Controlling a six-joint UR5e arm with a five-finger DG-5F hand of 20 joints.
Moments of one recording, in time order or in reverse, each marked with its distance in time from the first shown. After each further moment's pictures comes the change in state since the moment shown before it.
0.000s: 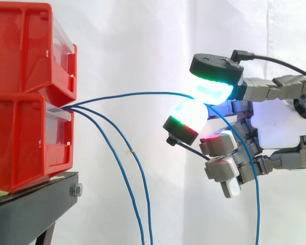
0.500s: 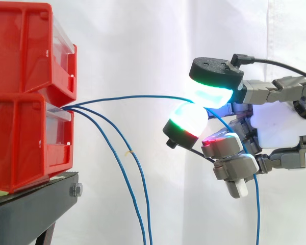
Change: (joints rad) arm 0.000 0.000 0.000 0.000 0.002 -0.043
